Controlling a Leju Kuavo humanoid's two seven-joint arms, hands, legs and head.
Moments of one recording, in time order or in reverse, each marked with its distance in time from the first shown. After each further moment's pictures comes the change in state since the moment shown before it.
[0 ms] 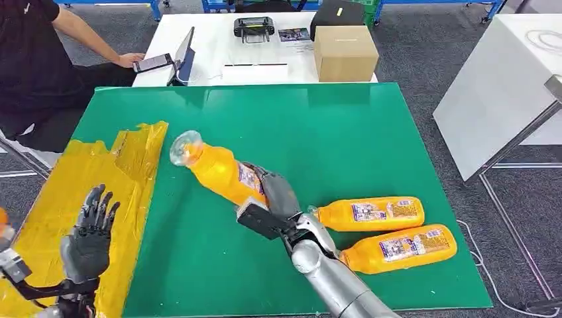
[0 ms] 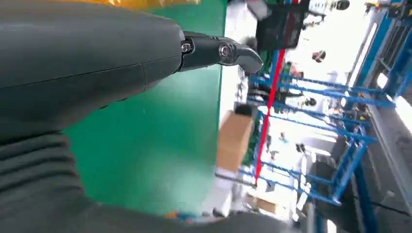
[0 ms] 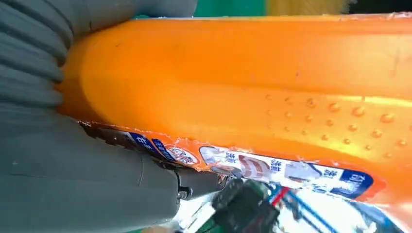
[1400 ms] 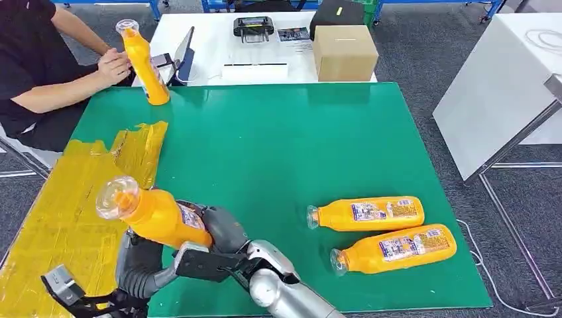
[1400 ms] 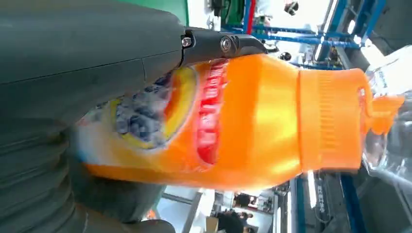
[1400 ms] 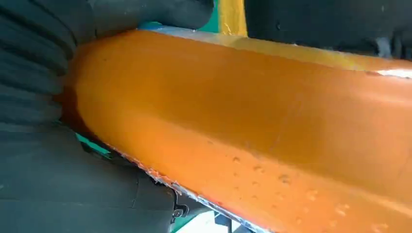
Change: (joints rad) left arm 0.122 -0.066 -0.396 -0.229 -0.112 0.211 -0.071; right arm 0.021 0.138 0.264 0.091 0.064 0.133 0.042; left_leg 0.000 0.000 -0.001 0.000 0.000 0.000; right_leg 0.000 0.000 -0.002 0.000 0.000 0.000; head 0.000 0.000
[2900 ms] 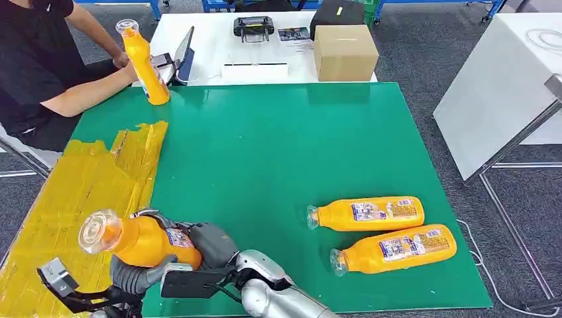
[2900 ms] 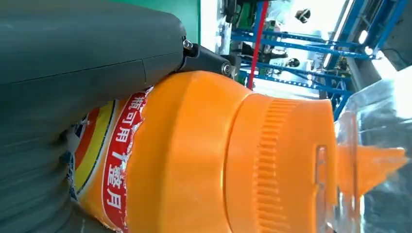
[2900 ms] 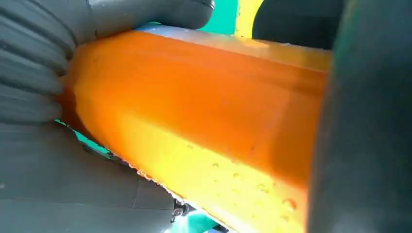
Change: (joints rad) left arm -0.025 0.005 0.056 0.052 0.053 -0.036 0.017; right arm -0.033 0.011 0.107 0.101 -0.028 -0.034 0.016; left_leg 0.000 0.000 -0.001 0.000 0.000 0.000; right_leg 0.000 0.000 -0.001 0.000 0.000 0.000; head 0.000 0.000
